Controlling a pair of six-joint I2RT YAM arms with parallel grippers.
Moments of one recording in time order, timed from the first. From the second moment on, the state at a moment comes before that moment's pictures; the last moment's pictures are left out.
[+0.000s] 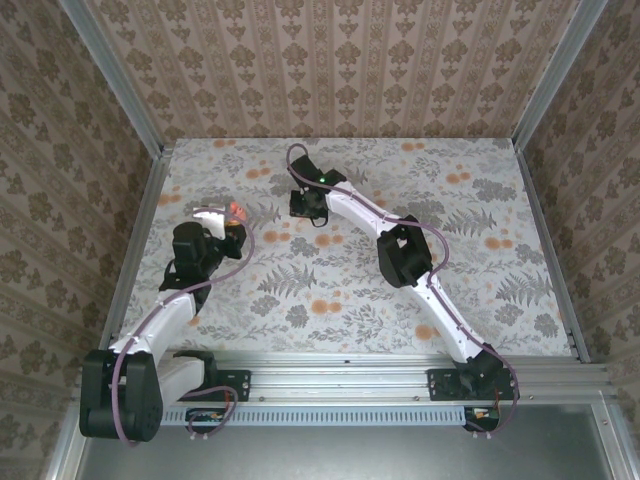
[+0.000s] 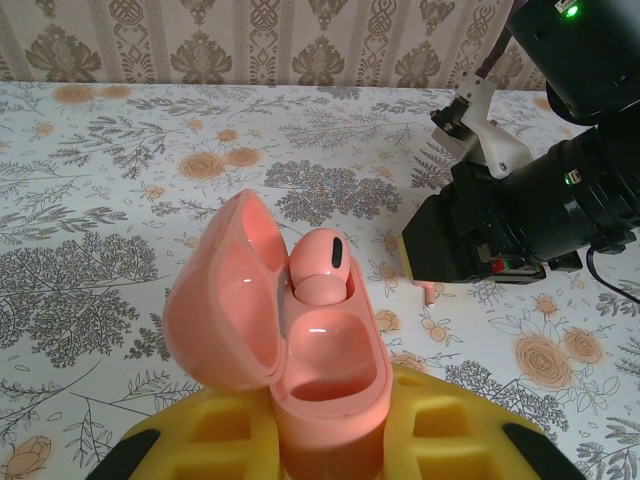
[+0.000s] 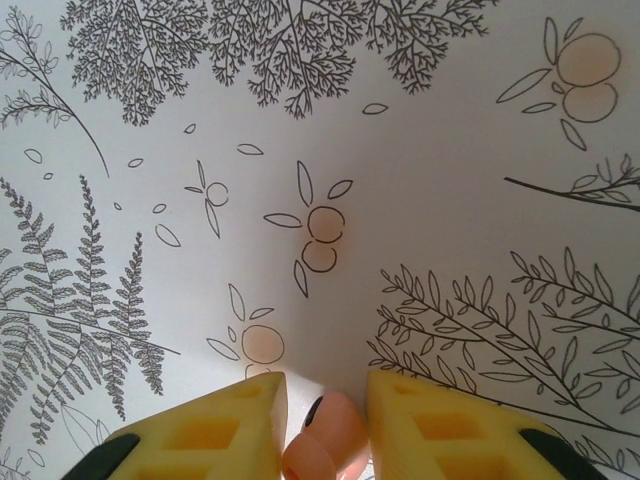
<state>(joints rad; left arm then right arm) -0.14 1.07 0.45 0.26 0.26 -0.08 0.62 2.69 2.51 -0.87 -0.04 0.67</state>
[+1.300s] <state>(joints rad) -0.20 1.08 0.44 0.29 0.35 -0.08 0.62 2.09 1.56 -0.71 0.03 0.63</state>
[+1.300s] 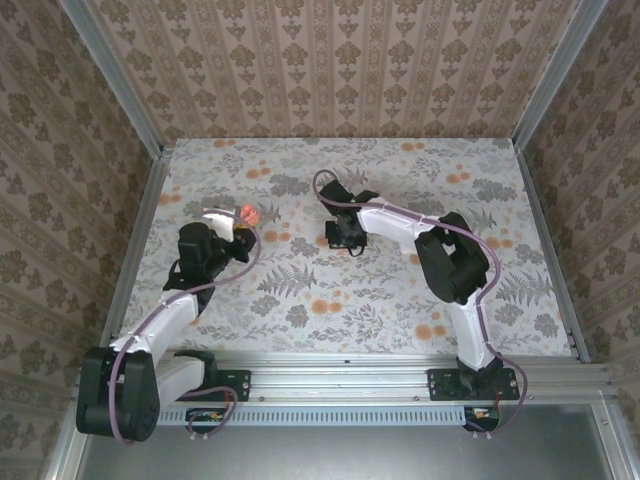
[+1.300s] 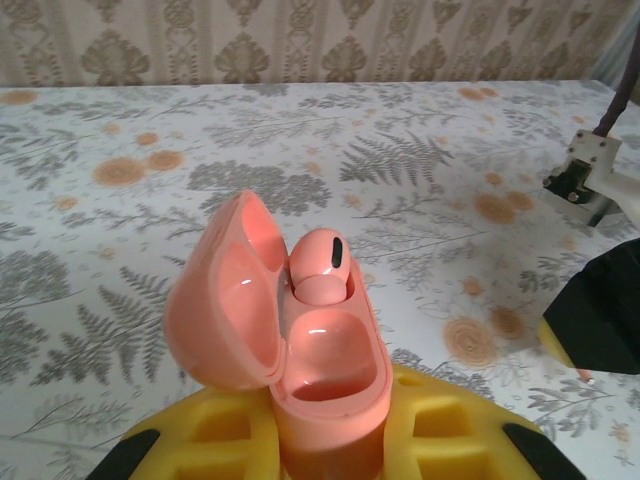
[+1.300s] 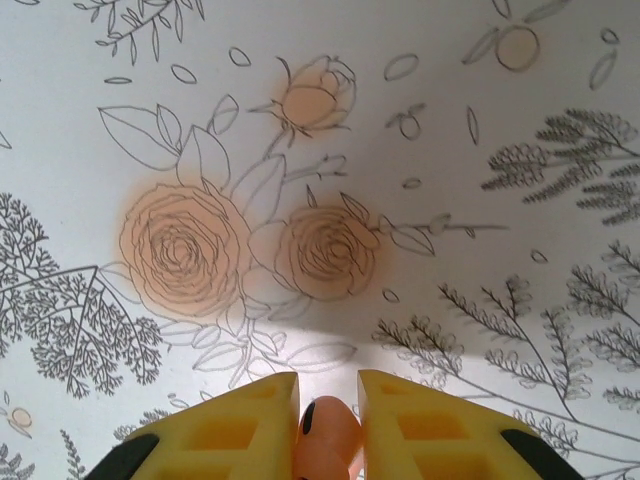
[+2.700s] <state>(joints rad) -0.44 1.47 0.44 0.73 0.65 -0.07 0.54 1.48 1.00 -0.11 -0.25 0.26</state>
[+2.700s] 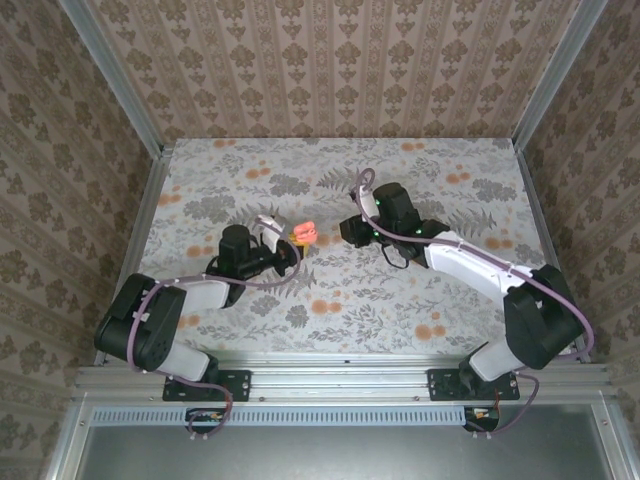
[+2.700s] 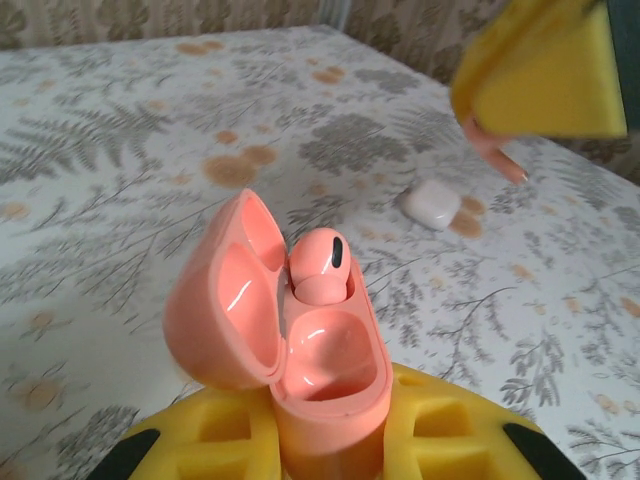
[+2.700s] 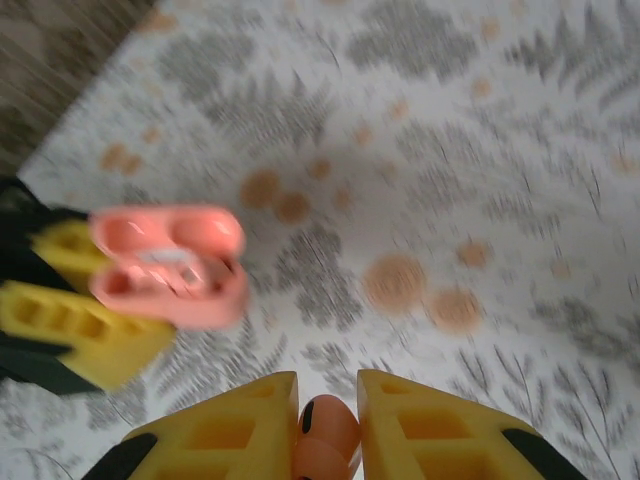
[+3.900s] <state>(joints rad) -0.52 1.48 0.50 0.92 0.69 -0.17 0.57 1.57 0.88 0.64 -0.49 0.27</state>
